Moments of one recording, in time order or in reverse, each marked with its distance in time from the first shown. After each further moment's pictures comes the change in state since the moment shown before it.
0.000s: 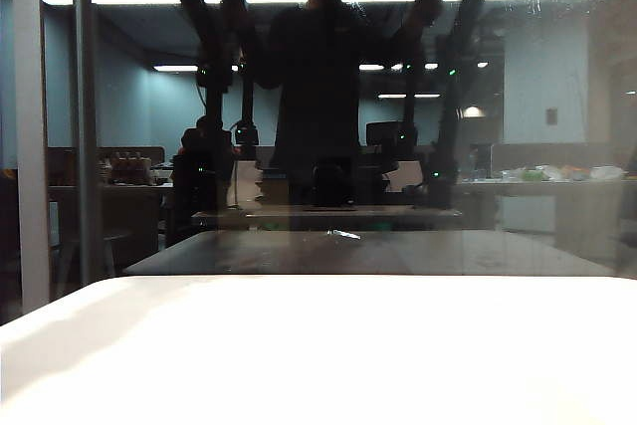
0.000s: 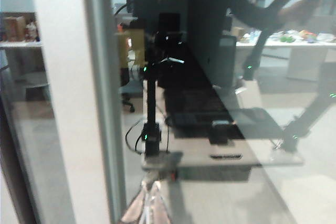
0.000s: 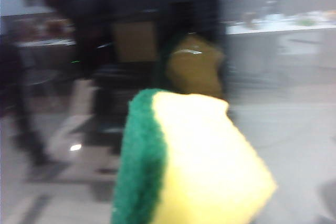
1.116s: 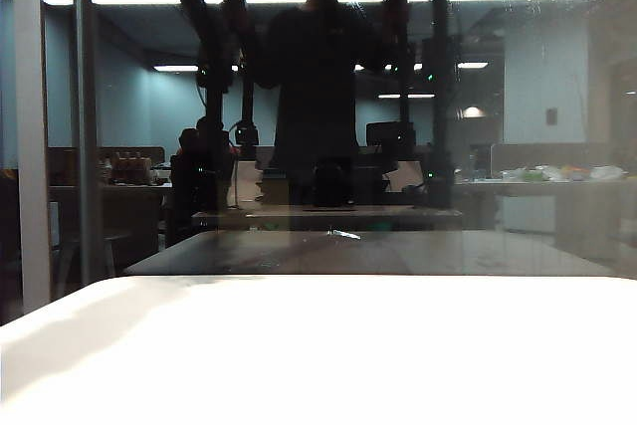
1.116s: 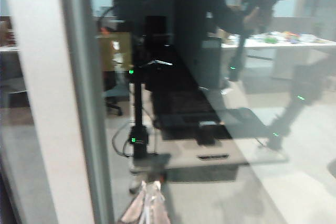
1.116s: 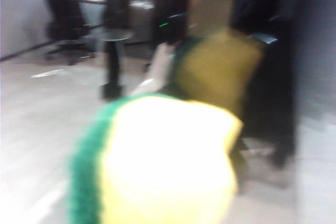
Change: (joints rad) left arm 0.000 0.000 0.000 0.006 0.060 0.000; right arm 0.267 0.063 -0.001 -0.016 0.040 -0.148
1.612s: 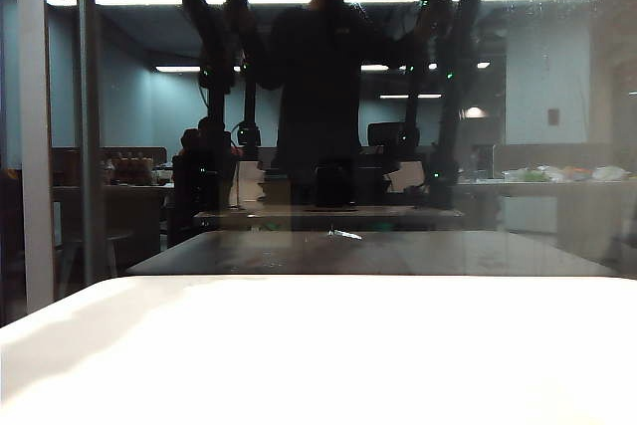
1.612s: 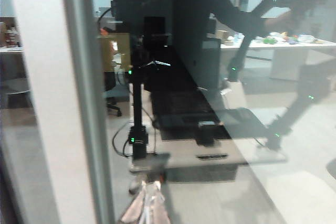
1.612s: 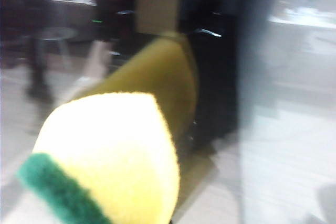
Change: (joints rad) left arm 0.000 -0.001 0.000 0.001 0.005 0.000; right arm -0.242 -0.013 0.005 -0.032 -0.039 -0.008
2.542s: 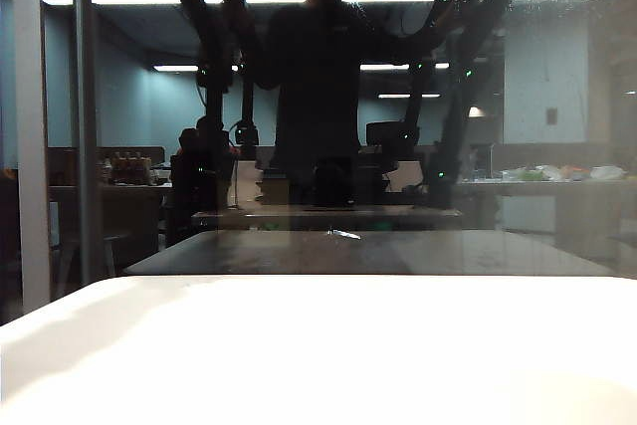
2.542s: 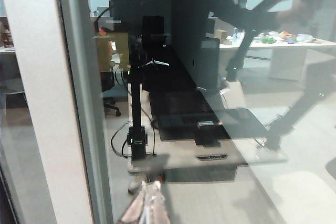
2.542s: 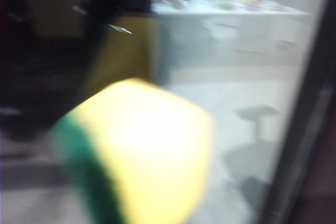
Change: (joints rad) left arm 0.000 0.000 0.000 0.000 0.000 0.000; right arm -0.257 -0.040 -0.005 -0.017 0.031 0.047
